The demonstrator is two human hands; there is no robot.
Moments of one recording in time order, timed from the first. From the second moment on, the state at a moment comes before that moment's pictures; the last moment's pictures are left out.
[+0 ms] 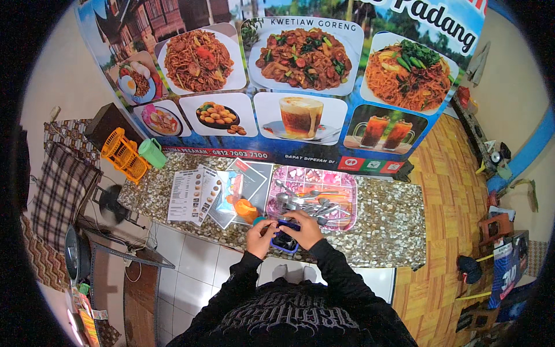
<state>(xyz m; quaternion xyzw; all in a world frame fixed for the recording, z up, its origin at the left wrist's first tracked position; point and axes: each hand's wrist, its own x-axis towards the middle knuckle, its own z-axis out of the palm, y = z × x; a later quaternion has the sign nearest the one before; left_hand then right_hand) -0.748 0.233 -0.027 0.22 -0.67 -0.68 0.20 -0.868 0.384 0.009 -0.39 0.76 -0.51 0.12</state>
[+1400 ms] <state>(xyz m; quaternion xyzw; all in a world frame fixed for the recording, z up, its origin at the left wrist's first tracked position) -0.891 0.180 -0.061 0.00 -0.83 -0.55 -0.07 -0.912 0.416 -0.079 -0.20 0.89 -0.40 0.05</state>
